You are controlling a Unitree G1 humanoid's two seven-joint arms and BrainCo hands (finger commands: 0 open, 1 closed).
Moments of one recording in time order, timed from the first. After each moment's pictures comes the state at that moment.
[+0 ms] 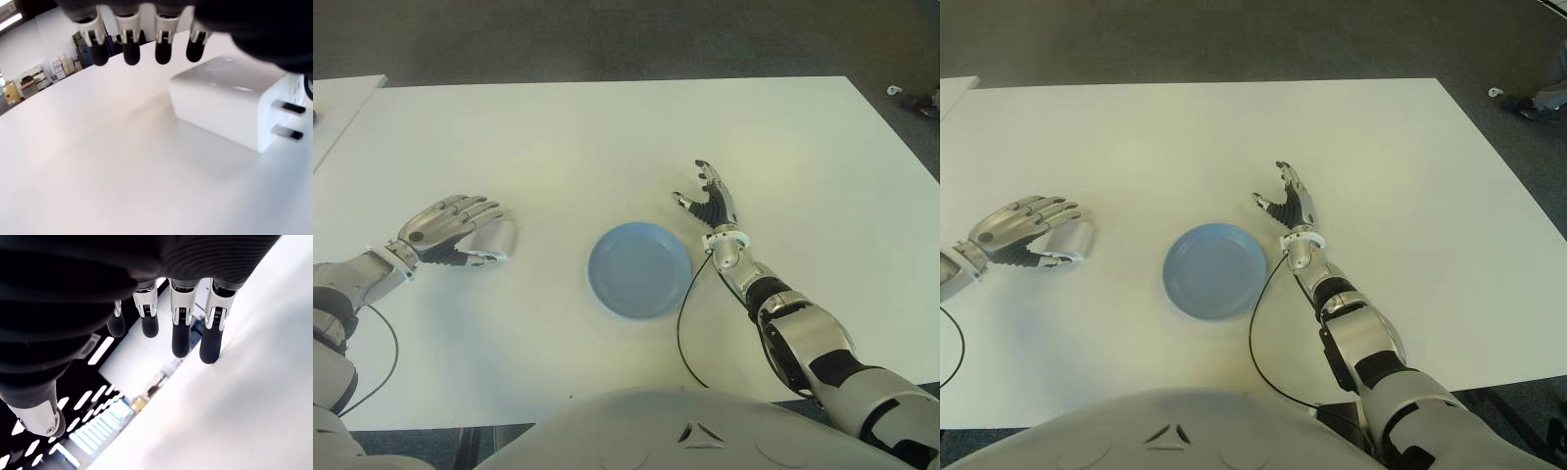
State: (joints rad) left arm -0.42 1.03 -0.69 1.03 1.08 -0.67 0.80; right arm -0.56 -0.17 0.31 1.24 -0.44 -0.54 -0.57
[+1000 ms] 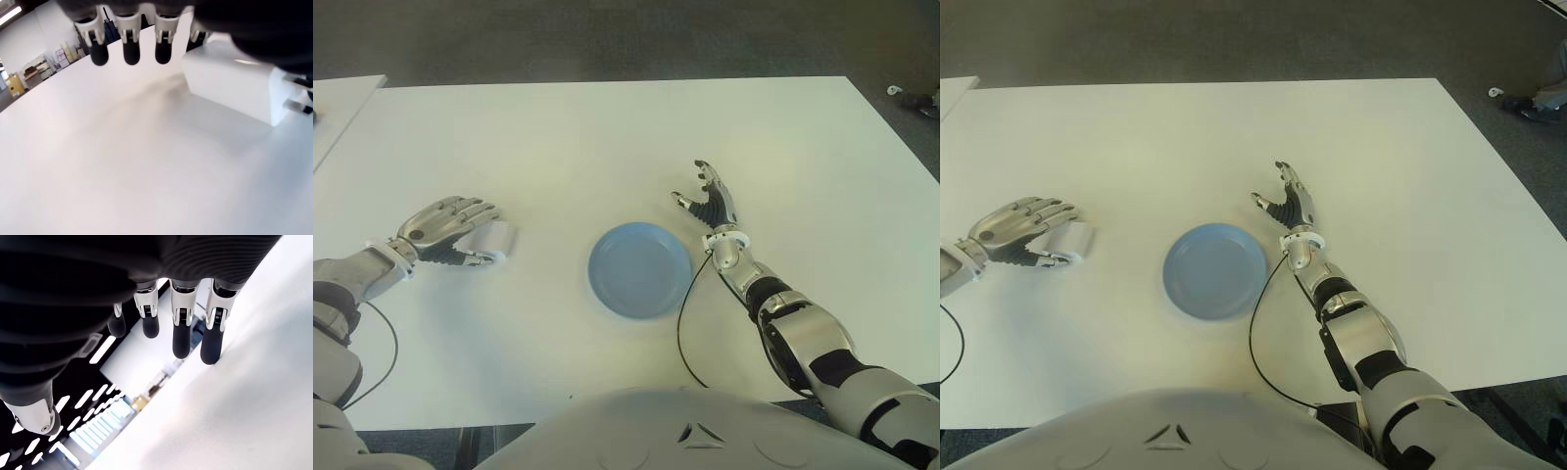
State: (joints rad) left arm -0.46 1.01 -0.73 1.10 1.10 -0.62 0.76; right arm -0.56 -0.17 0.32 1.24 -0.45 -0.54 -0.58
